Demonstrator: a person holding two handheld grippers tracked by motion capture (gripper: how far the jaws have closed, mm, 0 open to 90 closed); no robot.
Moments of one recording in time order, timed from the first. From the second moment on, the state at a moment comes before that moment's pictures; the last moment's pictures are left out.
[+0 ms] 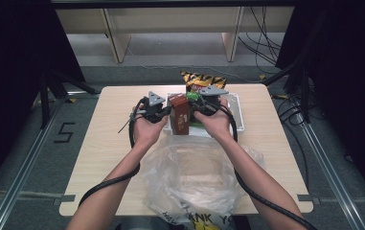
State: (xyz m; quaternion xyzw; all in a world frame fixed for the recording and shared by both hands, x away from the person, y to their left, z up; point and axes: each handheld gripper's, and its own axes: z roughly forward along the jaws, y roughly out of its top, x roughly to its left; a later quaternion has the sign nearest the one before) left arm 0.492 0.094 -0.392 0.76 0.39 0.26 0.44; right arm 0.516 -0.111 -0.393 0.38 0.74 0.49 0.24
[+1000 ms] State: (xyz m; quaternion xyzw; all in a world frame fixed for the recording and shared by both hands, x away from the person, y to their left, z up) left arm 0.501 0.100 -0.385 0.77 0.39 0.29 0.42; right arm 0.495 -0.104 -0.391 0.37 0.76 0.49 0.23
